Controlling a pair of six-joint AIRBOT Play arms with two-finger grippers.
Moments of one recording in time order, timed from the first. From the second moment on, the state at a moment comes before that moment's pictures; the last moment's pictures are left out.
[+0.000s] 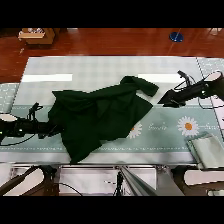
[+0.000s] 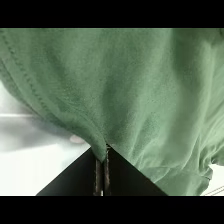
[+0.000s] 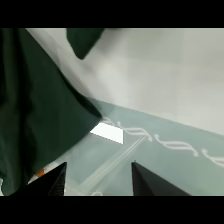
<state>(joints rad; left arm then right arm) 0.39 -1.16 0.44 0.91 -1.10 -1.21 -0.24 -1.60 1.12 -0.91 1.32 1.14</state>
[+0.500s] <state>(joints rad) 0.39 -1.16 0.44 0.91 -1.11 -1.19 -0.05 -1.66 1.08 -0.85 1.15 1.23</state>
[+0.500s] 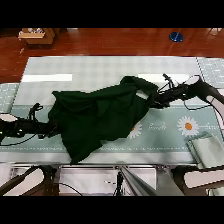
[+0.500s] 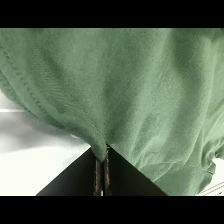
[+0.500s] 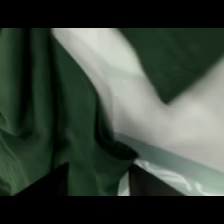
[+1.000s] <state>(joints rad) 0.39 -1.00 0.66 0.87 -1.19 -1.15 -0.07 -1.44 1.09 -0.87 1.12 1.23</state>
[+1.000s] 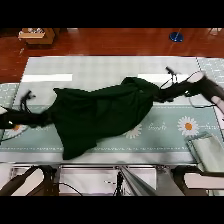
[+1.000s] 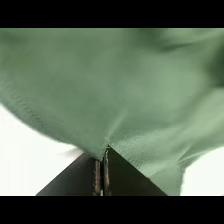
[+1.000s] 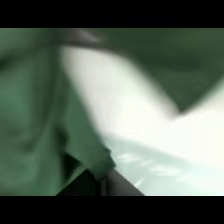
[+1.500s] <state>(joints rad) 0.39 -0.56 1.44 0.77 -1.10 -1.23 -0.20 -0.80 1.54 -0.96 1.08 1.29</state>
